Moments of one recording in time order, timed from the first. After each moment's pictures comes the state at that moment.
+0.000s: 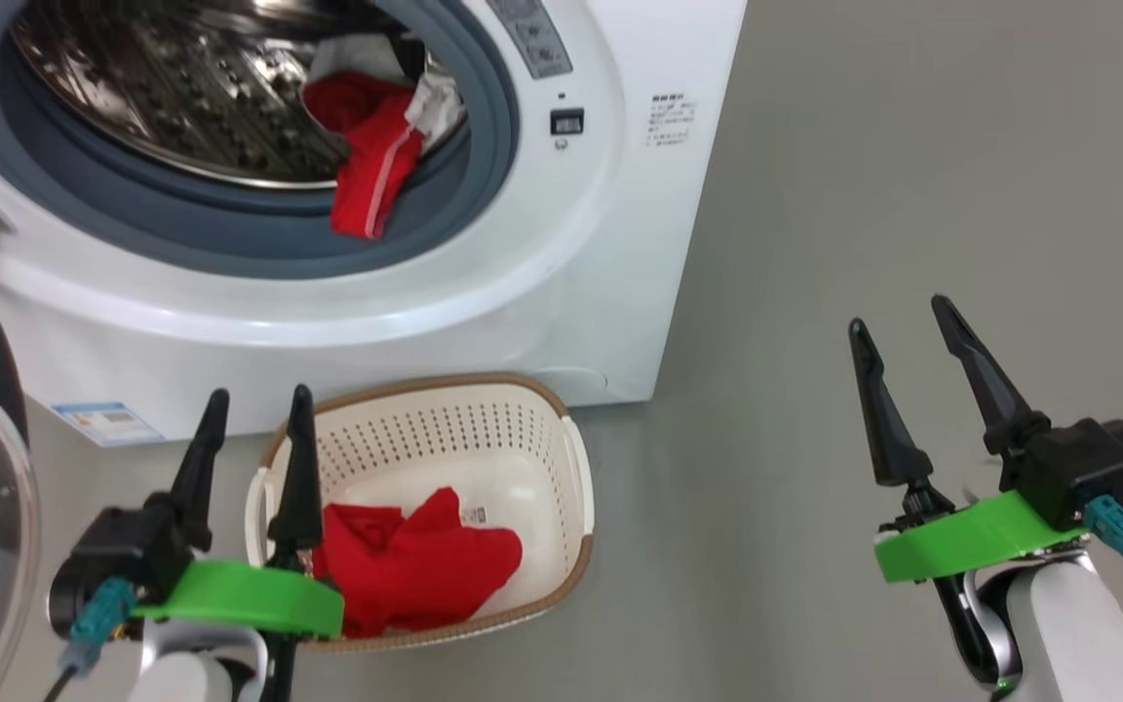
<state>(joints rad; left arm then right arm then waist) -0.27 0.09 -0.10 0.26 -0.33 0.02 -0.25 -0.22 -0.05 0.02 0.15 0.16 0.13 -0.26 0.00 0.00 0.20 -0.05</state>
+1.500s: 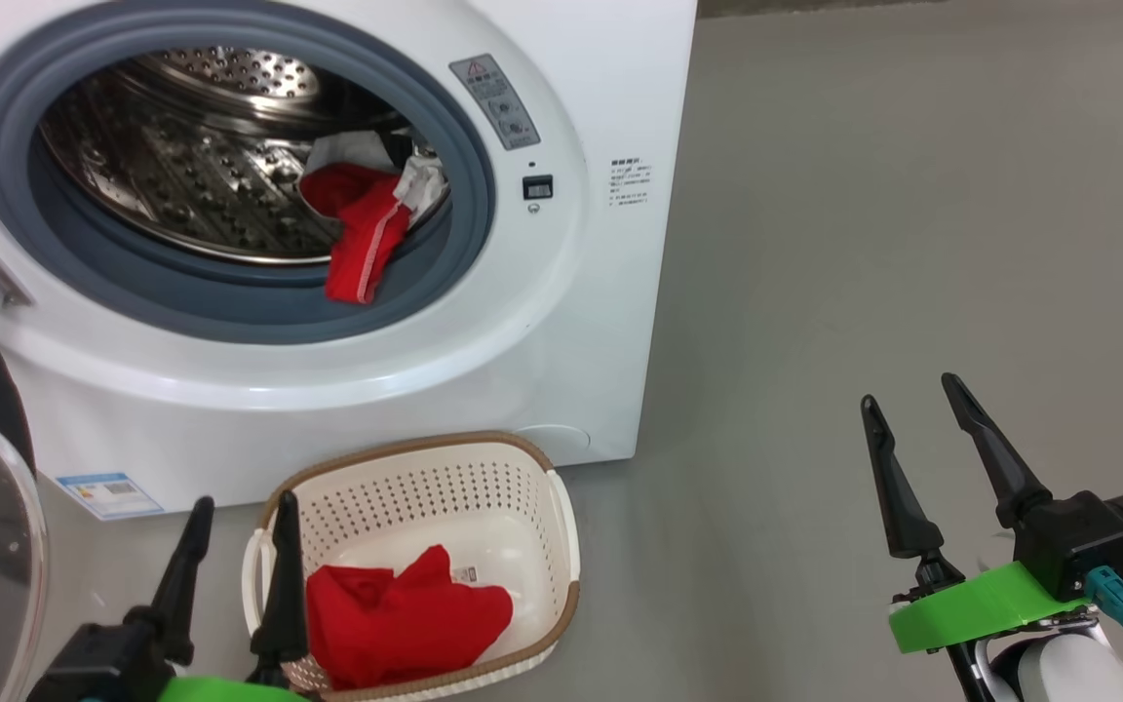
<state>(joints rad) 0.00 0.14 -0.09 0.01 -0.35 0.09 -0.19 -0.08 -0.05 -0.01 0.11 0.11 0.13 -0.26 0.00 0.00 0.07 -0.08</state>
